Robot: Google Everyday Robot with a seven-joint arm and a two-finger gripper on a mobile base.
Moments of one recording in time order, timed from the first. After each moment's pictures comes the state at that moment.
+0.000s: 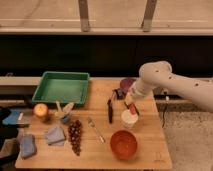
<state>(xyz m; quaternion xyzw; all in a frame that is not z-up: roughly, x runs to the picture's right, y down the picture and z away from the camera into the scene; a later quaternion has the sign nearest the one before) 0.153 0.071 0.774 -0.29 0.06 0.60 0.75</state>
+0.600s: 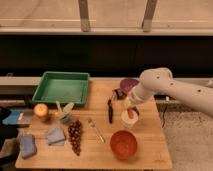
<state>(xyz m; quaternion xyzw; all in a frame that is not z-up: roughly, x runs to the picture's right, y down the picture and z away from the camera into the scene) 0.147 0.092 0.770 -0.29 0.05 0.61 0.74</state>
